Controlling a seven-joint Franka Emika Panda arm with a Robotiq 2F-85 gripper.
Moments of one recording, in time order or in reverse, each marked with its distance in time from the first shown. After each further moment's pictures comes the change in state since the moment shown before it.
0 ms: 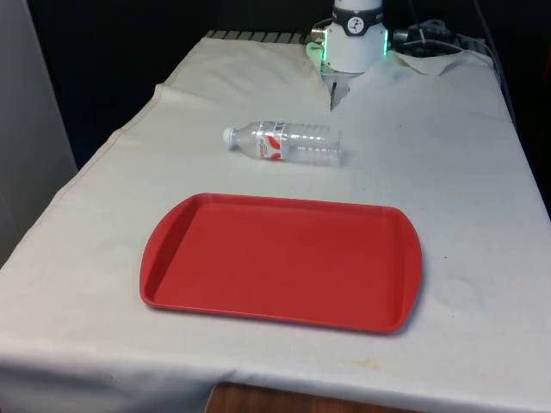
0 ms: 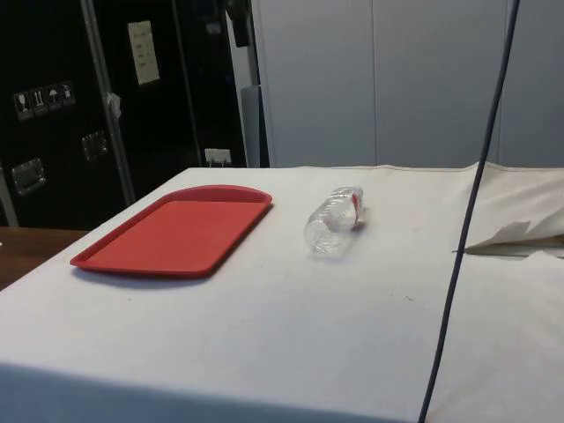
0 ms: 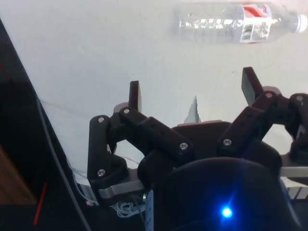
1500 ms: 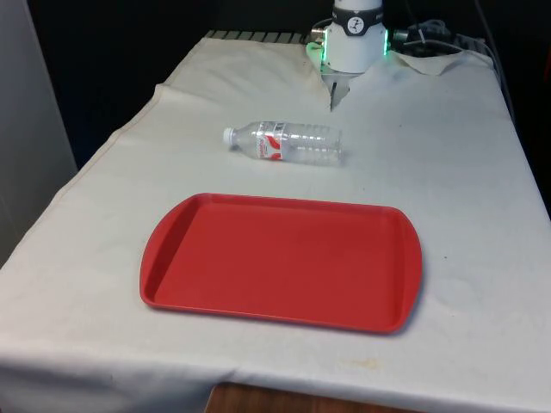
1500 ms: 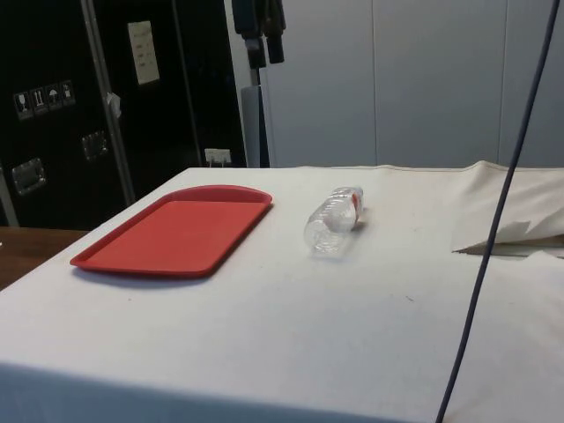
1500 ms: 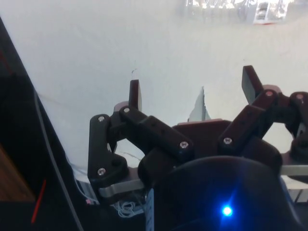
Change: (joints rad) arm 0.001 -0.153 0.001 -0.249 0.002 0.108 0.000
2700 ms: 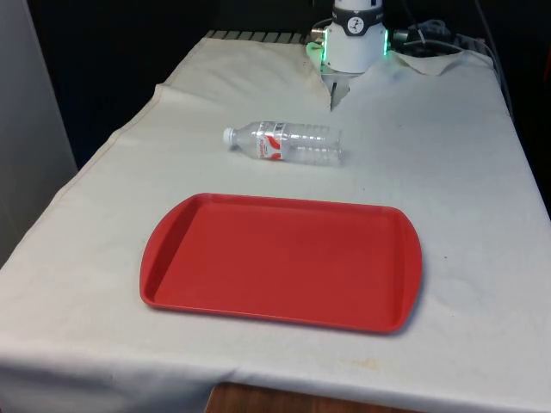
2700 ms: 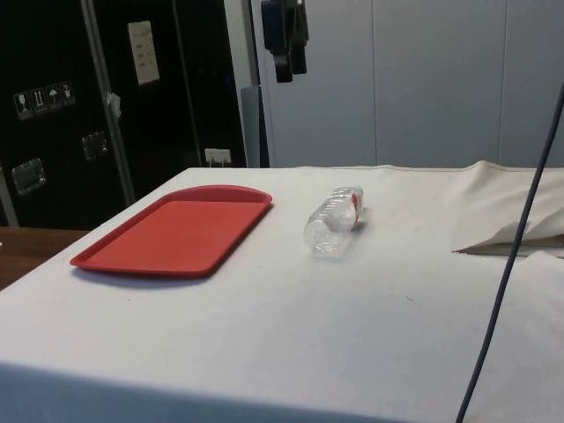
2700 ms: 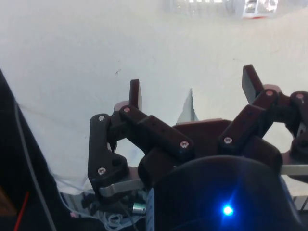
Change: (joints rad) arm -0.005 -0.098 -0.011 -0.166 -0.058 0.108 0.003
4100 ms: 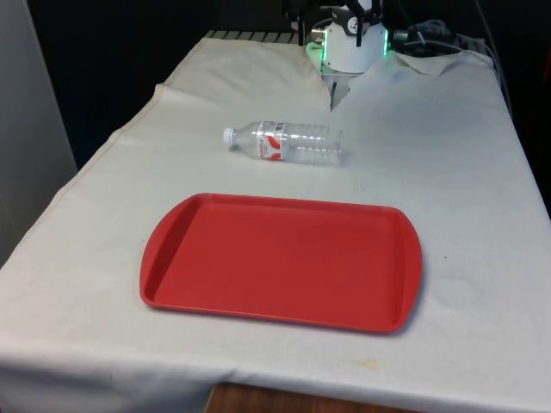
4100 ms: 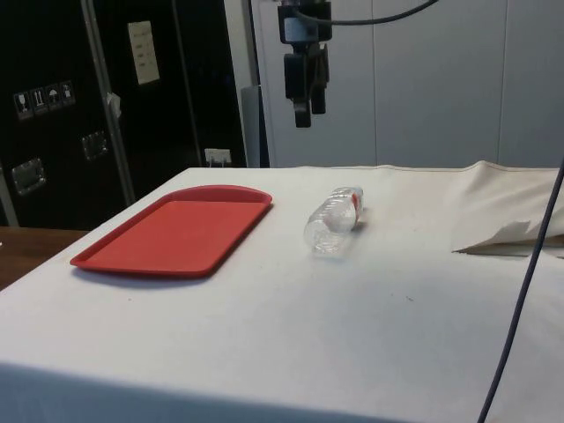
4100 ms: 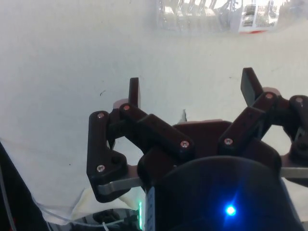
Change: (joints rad) arm -0.007 0.004 -0.031 -0.188 -0.033 0.234 0.039
